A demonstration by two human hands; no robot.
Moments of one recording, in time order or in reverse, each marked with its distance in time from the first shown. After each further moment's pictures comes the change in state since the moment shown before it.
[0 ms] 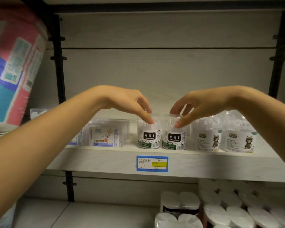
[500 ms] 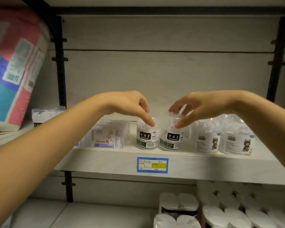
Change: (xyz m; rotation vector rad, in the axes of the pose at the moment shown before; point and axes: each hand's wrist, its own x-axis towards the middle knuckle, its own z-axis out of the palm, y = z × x) left_hand -0.001 0.000 0.007 -0.089 0.142 -0.039; right_hand -0.005 -0.004 -0.001 0.077 0.042 0.020
